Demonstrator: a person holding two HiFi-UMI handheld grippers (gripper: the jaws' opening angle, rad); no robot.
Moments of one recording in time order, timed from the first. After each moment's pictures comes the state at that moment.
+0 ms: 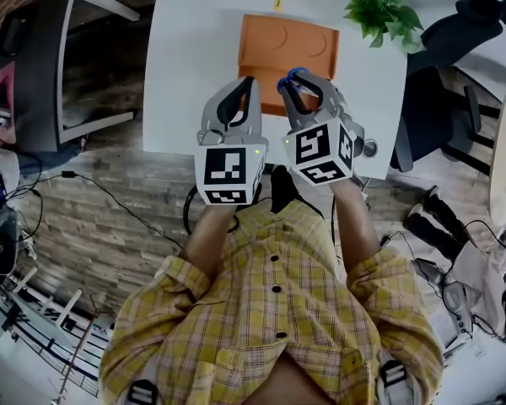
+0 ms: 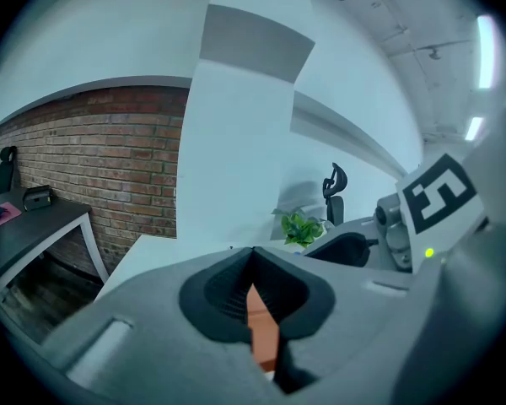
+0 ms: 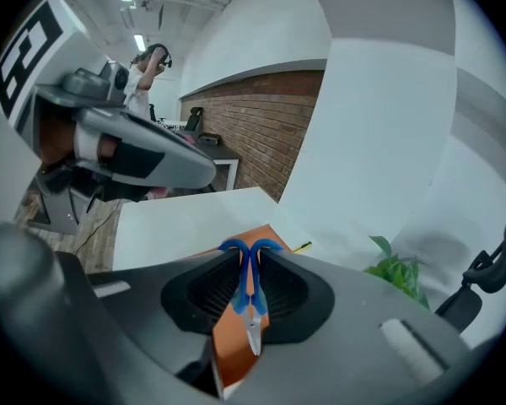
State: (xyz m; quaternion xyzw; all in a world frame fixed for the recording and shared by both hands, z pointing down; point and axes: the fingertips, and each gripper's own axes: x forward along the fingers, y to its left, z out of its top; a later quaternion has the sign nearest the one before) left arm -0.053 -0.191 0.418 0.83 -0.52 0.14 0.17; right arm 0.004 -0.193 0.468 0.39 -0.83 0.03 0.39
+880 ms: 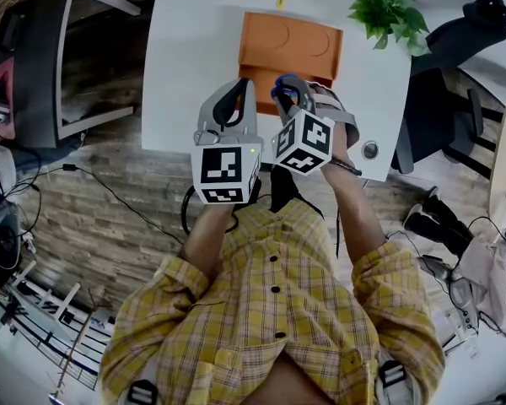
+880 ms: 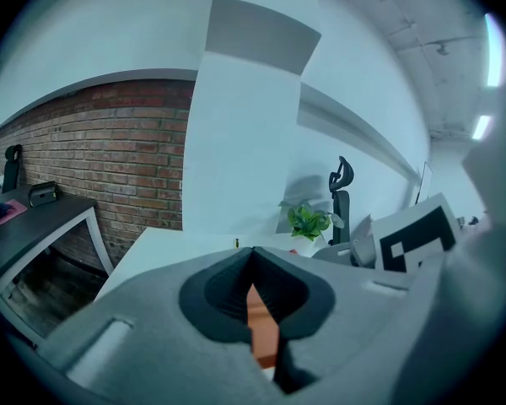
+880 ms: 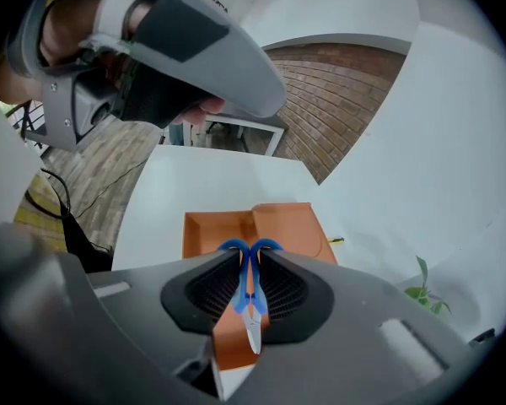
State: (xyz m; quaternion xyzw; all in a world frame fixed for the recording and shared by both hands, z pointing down) left arm -0.061 -0.193 0.435 0.81 -0.53 0.15 0.19; right arm -0.012 -0.176 0.543 0.24 -0.81 -0.03 0.53
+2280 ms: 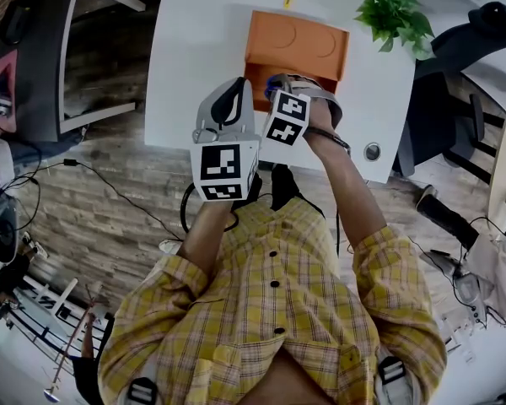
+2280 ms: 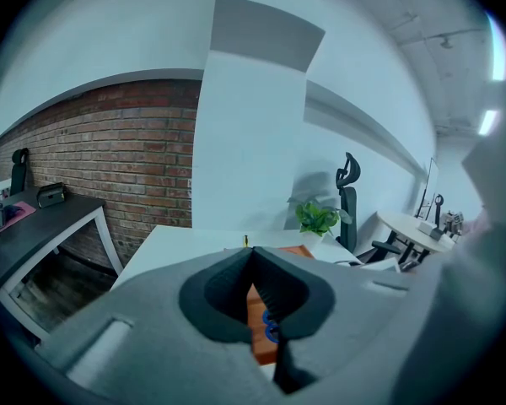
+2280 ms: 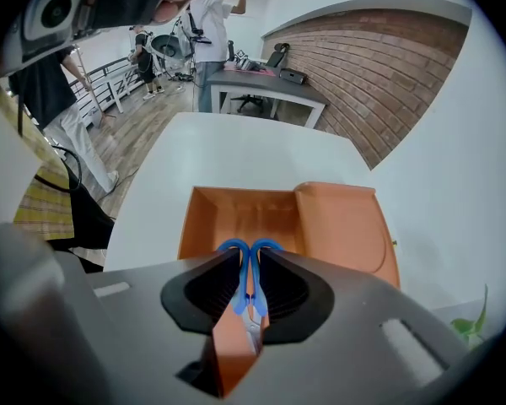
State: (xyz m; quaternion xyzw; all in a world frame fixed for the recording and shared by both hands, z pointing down) left arm -0.080 -0.192 0.442 0.80 -0.54 0.16 0.18; right arm -0.039 -0.174 0.627 0.12 -0.80 -0.02 0.59
